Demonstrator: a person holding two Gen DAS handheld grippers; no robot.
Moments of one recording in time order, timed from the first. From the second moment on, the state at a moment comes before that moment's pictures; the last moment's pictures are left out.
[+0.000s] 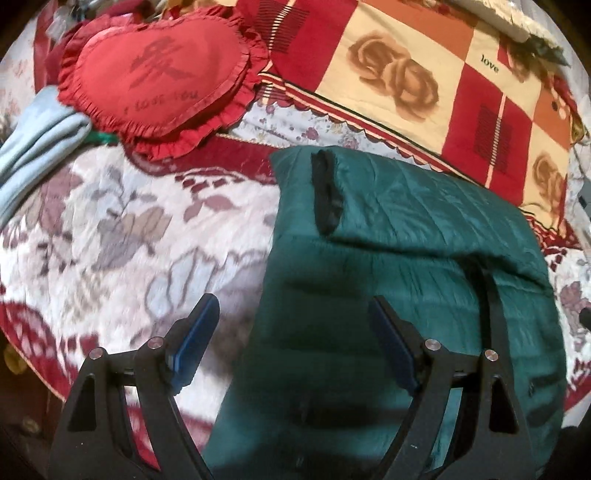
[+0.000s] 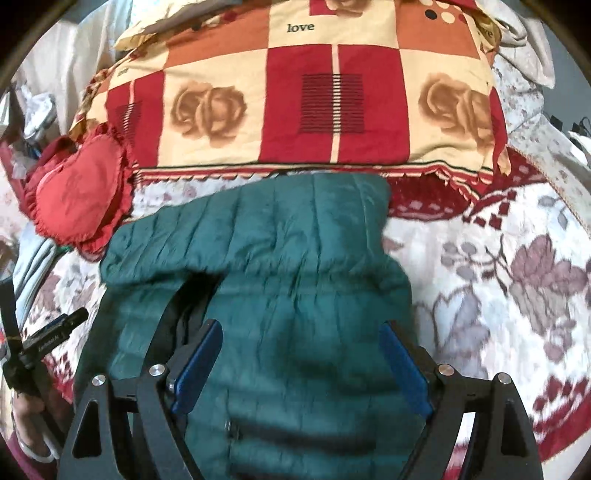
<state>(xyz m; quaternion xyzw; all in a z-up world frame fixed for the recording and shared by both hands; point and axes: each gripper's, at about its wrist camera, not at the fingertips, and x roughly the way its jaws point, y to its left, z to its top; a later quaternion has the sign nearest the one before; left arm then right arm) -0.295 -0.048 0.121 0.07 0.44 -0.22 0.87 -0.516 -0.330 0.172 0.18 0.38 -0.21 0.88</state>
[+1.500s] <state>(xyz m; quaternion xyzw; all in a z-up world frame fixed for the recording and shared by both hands) -0.398 0.067 0.074 0.05 0.53 -0.24 0.81 -0.656 -0.268 0.103 0.21 0.46 -0.19 0.84</state>
